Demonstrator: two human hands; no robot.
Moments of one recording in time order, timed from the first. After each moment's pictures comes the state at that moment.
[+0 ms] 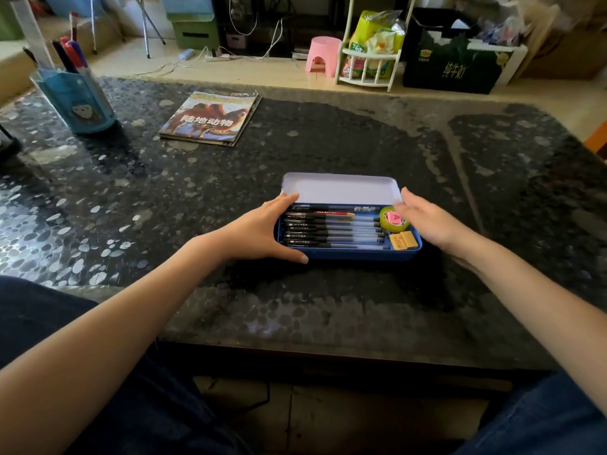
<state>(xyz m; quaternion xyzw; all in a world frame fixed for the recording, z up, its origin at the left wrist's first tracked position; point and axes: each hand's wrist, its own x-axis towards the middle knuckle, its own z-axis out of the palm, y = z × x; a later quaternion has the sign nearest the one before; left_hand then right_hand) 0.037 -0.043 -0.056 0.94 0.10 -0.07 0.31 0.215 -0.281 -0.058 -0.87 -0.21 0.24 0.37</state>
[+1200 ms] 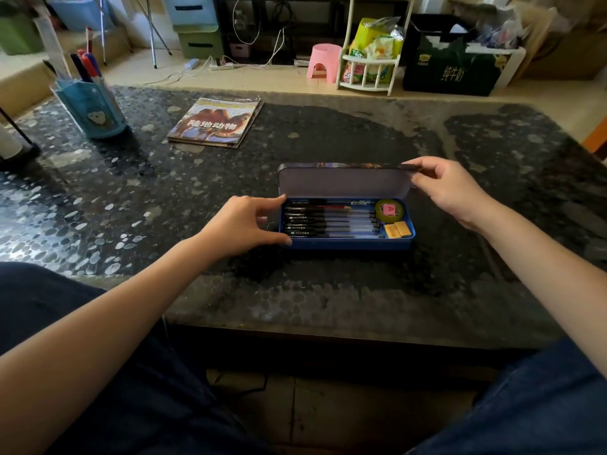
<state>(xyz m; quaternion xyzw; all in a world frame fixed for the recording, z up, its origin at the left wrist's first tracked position) 0.008 -0.050 -0.037 0.94 0.15 0.06 0.30 0.222 -0.293 -0.016 -0.83 -0.31 0.10 0.45</state>
